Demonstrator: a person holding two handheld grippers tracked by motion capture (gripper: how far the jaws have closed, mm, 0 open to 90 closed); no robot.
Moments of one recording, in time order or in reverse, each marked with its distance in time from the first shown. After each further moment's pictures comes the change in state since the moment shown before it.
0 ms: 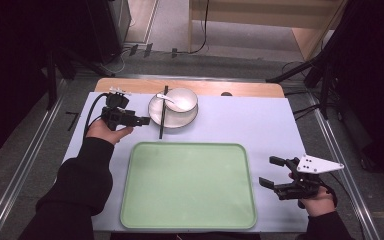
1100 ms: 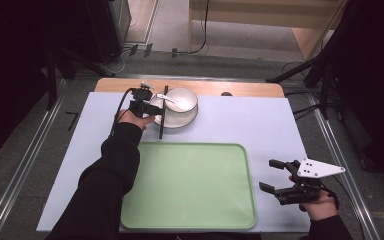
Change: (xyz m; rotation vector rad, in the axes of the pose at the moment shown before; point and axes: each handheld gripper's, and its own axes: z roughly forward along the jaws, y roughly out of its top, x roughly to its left) left arm -0.006 0.028 0.091 0.070 0.112 -0.084; right arm 0.008 0.000 -0.004 0.008 0.024 -0.030
